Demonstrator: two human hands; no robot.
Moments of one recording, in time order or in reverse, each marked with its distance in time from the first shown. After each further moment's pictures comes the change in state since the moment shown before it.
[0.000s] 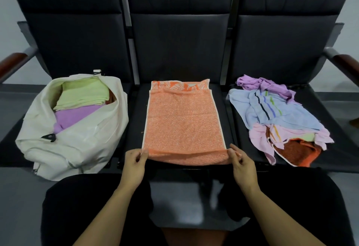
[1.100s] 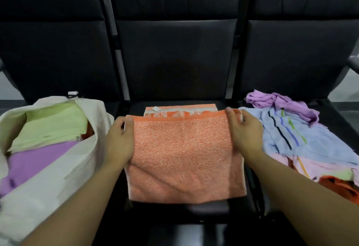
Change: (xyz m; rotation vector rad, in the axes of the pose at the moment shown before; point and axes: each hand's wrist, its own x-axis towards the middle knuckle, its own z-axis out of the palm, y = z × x) left_hand 0.188 0.115 0.017 0.104 0.202 0.169; right_hand 0.188 -0.139 0.063 -0.258 0.189 -0.188
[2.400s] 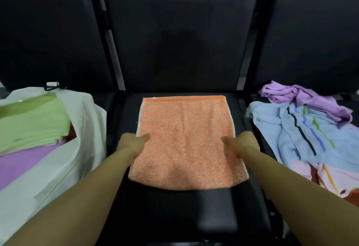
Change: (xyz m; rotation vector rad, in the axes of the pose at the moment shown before) left_hand 0.061 -0.075 0.070 0.089 -0.293 -0.606; right_hand 0.047 0.096 0.080 -0.294 -0.359 0.490
